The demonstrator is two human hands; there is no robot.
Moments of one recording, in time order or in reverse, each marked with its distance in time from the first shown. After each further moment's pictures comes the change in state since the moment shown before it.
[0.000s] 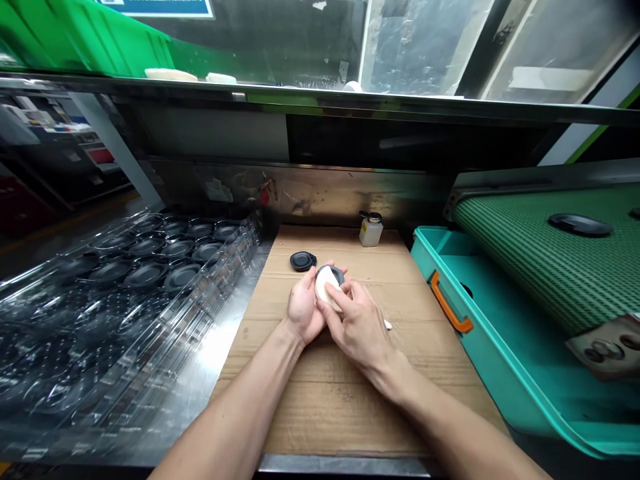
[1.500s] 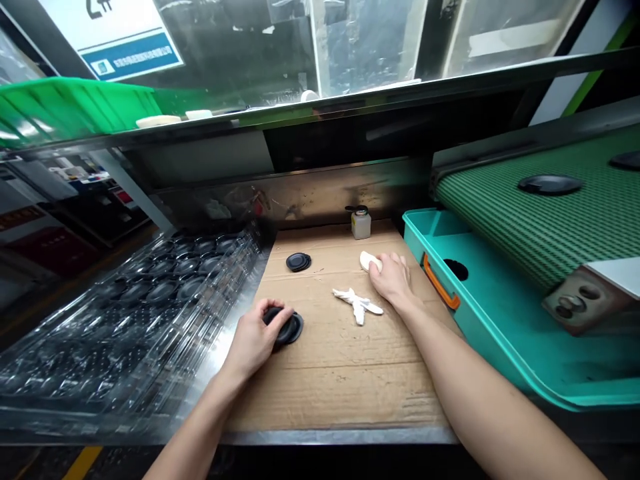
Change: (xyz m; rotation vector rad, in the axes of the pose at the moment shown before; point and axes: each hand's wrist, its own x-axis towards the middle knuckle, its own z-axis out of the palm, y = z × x) left_hand -0.082 0.041 -0.041 1.727 0.382 0.436; right_hand 0.019 0.139 0.000 -0.271 0.049 0.445
